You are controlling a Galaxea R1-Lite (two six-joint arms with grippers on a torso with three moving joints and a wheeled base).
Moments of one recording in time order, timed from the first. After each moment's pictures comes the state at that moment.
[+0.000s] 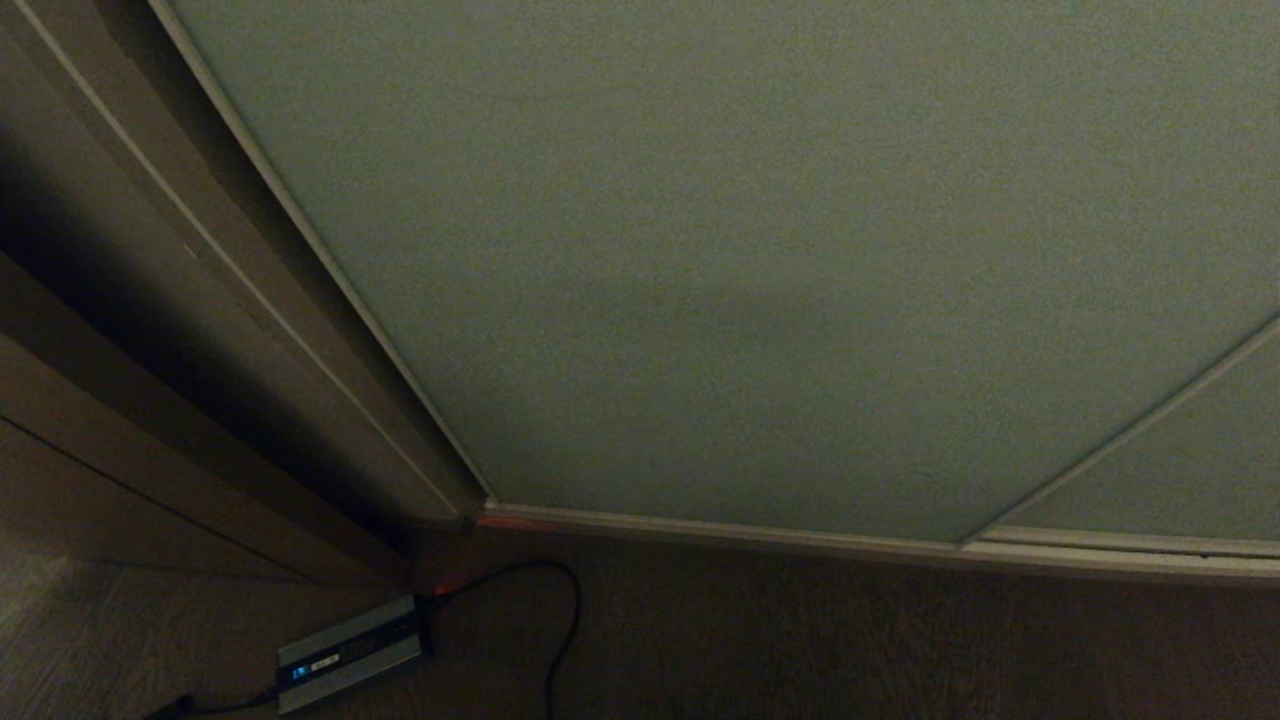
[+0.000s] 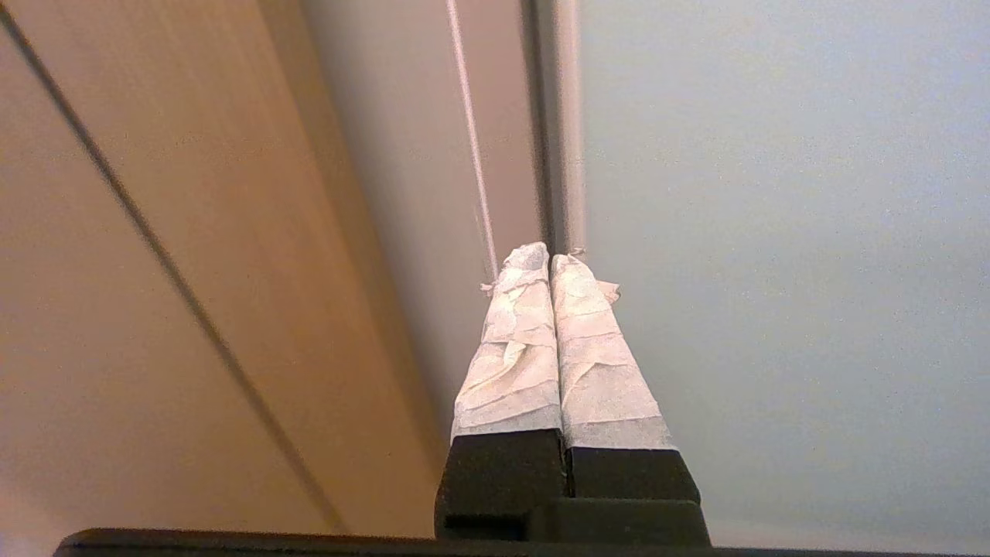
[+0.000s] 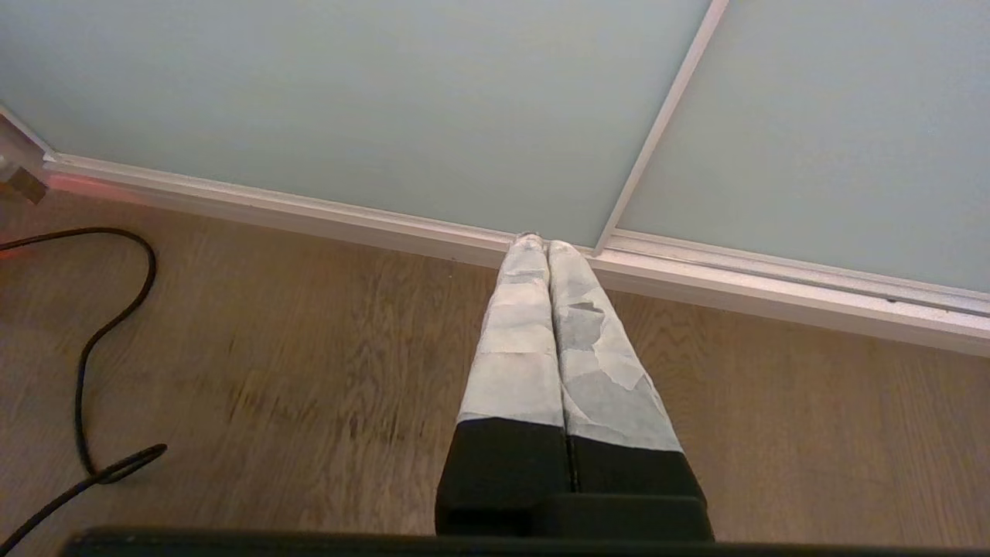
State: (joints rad) left arm 0.00 0.31 -0.47 -0.33 0.04 0.13; right arm -0.01 0.00 0.00 0.01 0.03 -0.04
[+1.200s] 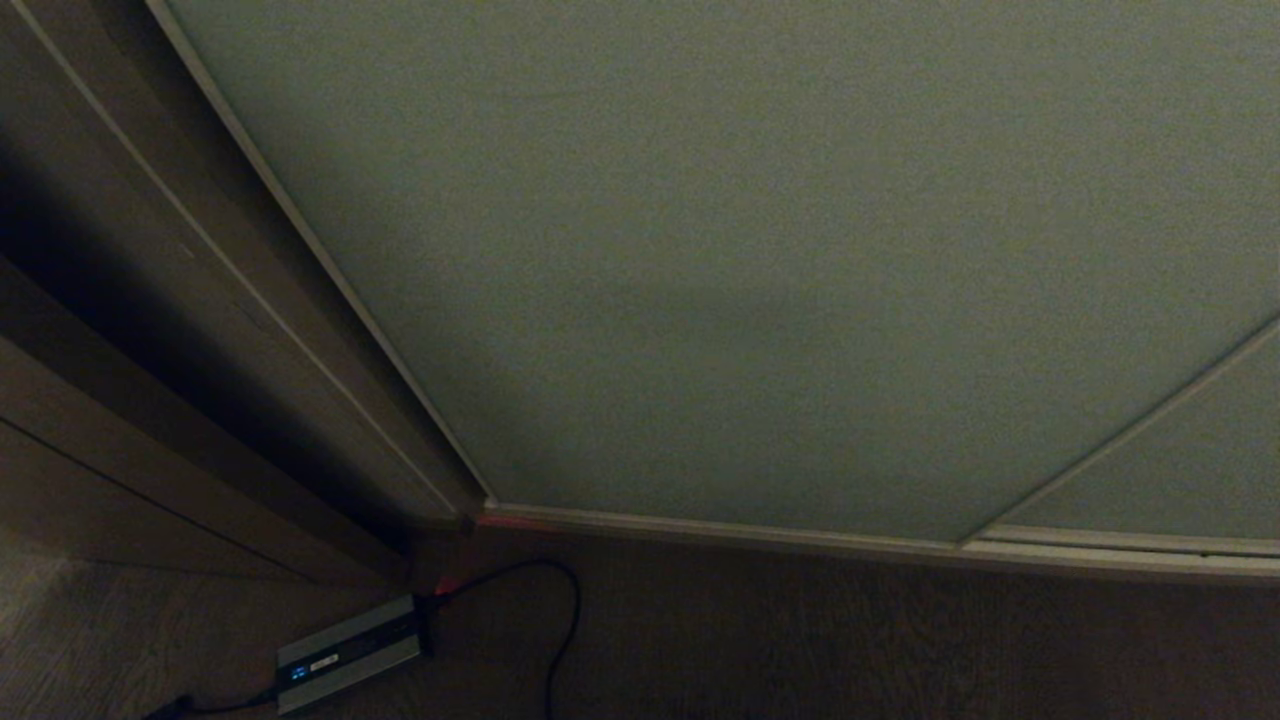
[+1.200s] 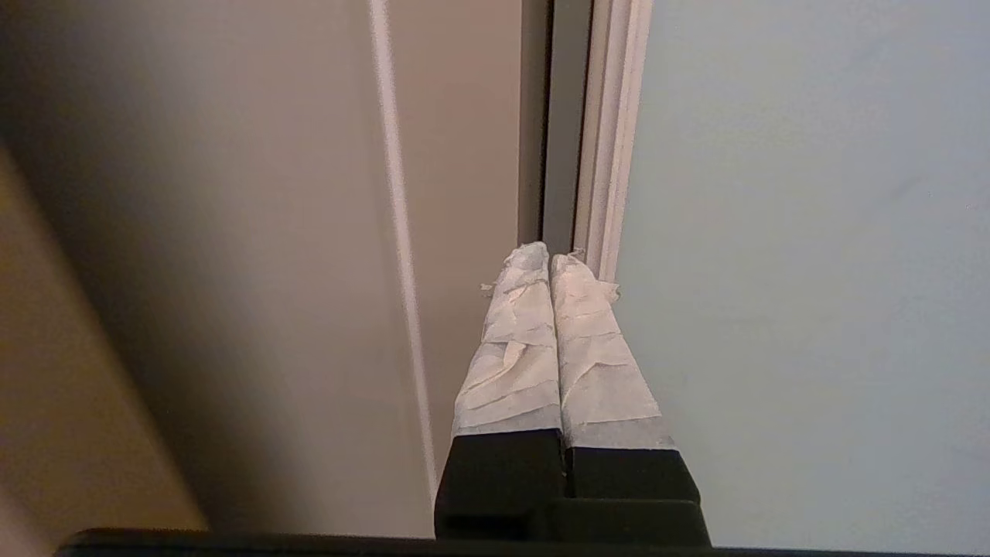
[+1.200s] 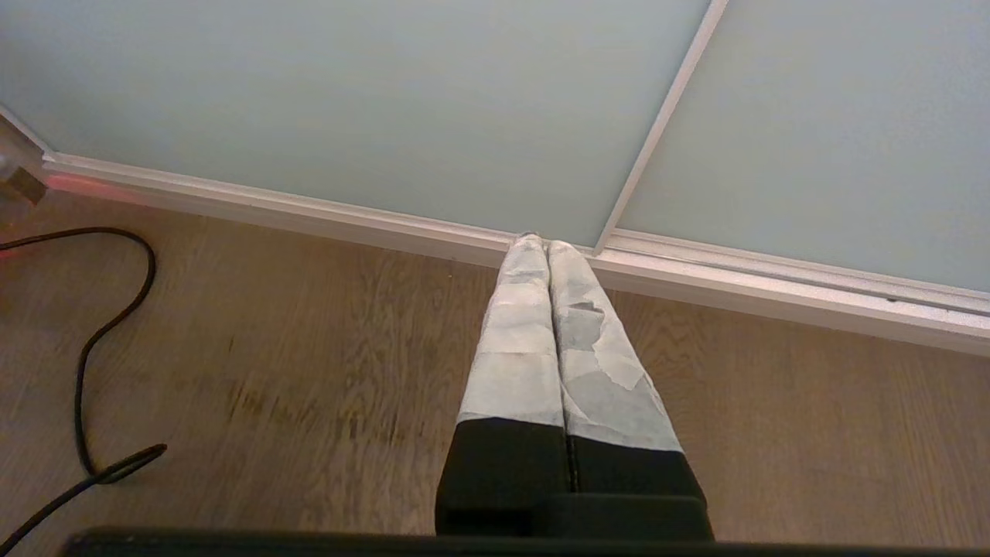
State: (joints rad) left arm 0.02 1.14 -1.05 -0.68 0.07 0.00; right arm -0.01 0.00 0.00 0.01 0.03 -0.04
